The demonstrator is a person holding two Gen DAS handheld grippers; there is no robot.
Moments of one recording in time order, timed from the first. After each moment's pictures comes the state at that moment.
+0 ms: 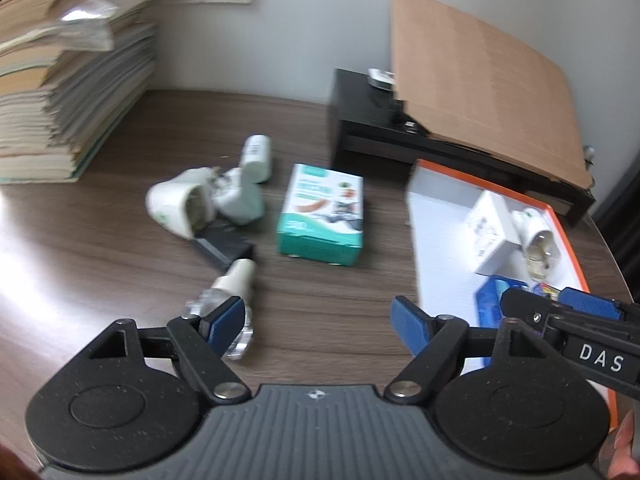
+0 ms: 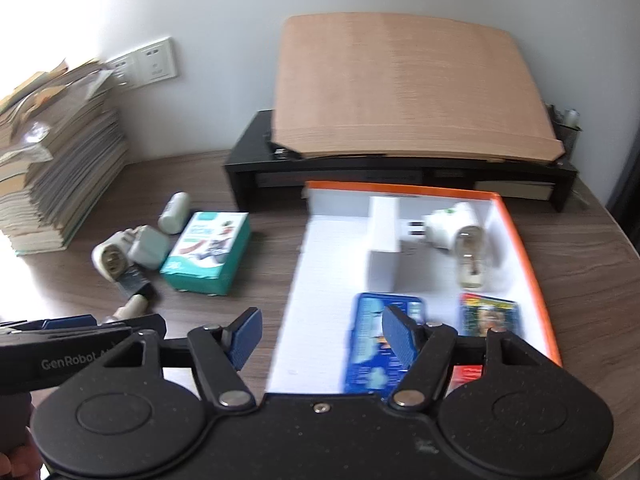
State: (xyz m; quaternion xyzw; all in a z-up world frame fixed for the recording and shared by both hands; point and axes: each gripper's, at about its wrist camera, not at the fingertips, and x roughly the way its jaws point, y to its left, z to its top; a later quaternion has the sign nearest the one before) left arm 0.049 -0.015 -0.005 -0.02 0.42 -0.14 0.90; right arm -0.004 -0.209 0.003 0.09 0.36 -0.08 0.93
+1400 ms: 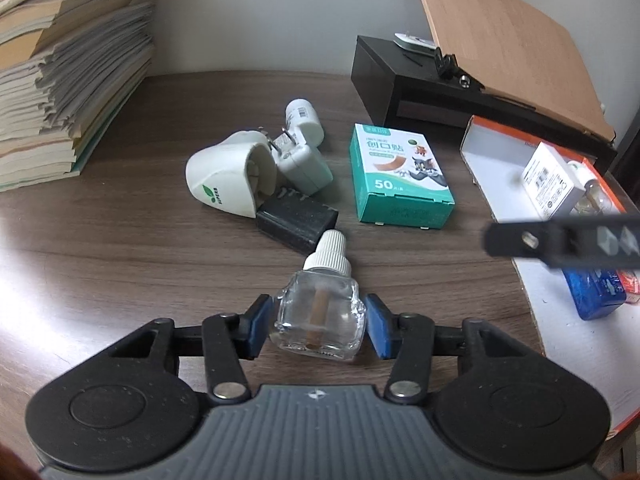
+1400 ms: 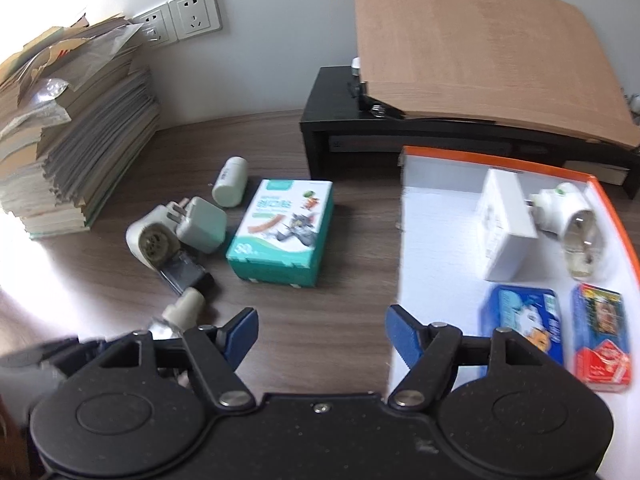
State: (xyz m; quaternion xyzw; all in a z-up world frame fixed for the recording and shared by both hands) left arm 0.077 0.036 -0.060 0.03 0.41 -0.18 0.89; right arm 0.063 -0.147 -0.025 0.11 0.40 -0.04 0.91
